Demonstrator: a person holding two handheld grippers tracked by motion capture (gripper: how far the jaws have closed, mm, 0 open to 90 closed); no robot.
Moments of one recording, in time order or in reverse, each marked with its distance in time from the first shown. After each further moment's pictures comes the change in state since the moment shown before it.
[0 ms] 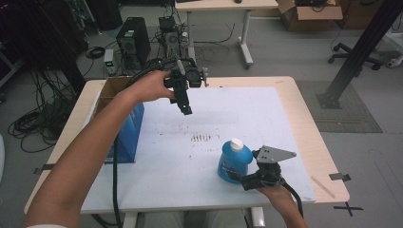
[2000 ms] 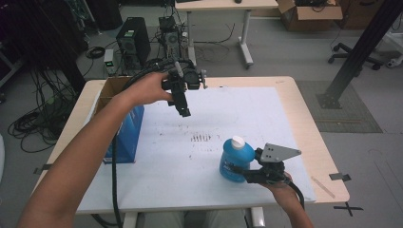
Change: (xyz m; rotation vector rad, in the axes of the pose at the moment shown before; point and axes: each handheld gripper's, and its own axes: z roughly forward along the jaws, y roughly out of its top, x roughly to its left) left arm -0.013 -0.005 -0.010 -0.001 0.022 -0.001; right arm -0.002 0.013 -0.011 -0.027 0.039 -0.076
